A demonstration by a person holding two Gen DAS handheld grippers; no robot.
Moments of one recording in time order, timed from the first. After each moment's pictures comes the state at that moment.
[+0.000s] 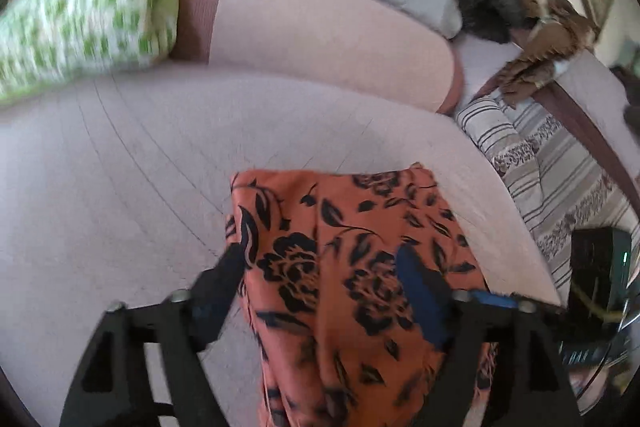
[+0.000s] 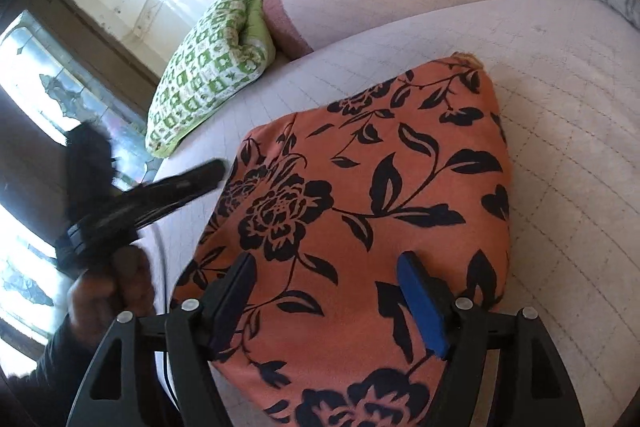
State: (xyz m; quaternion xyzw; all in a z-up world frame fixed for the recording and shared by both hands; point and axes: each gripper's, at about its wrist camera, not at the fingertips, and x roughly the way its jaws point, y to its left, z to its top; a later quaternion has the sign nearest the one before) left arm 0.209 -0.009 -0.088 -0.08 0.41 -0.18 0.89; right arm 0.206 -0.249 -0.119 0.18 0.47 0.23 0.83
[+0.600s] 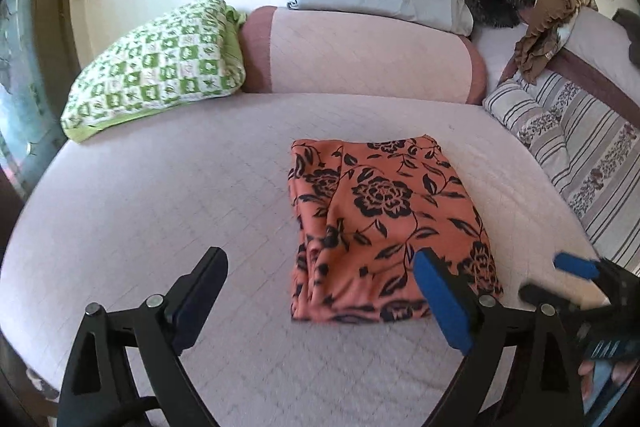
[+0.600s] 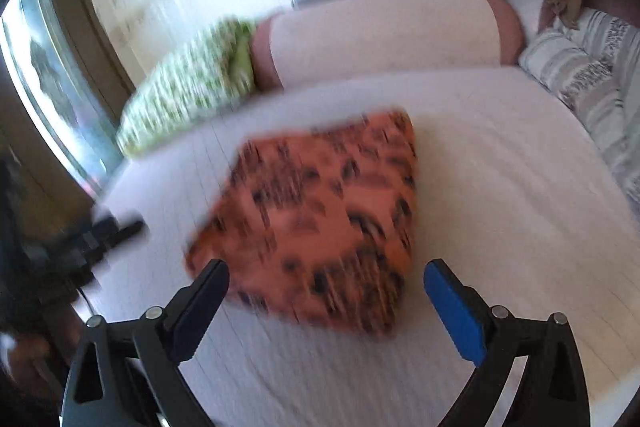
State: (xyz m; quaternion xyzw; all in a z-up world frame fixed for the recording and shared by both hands) left arm 0.059 -0.020 -0.048 0.00 0.38 -0.05 0.92; right arm 0.075 -0.249 -0.052 0.06 0.43 0.11 0.89
